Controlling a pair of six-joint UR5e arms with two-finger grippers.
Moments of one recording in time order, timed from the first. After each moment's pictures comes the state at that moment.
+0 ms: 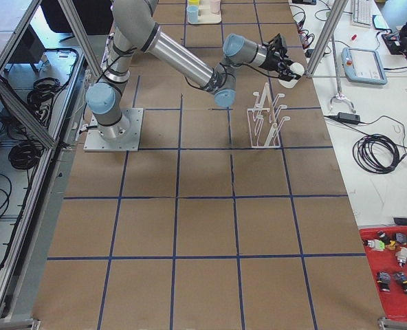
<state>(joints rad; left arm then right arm) -1.50 -1.50 -1.67 -1.59 1.56 0.11 1.45 -1.01 1.70 -3.41 -1.44 -0.01</state>
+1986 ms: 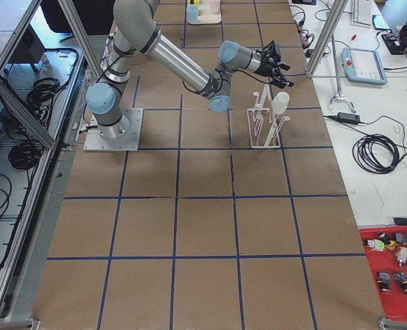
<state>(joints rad) -1.00 -1.39 -2.21 -1.17 1.63 0.60 1.45 -1.12 1.82 -3.46 -1.43 0.01</state>
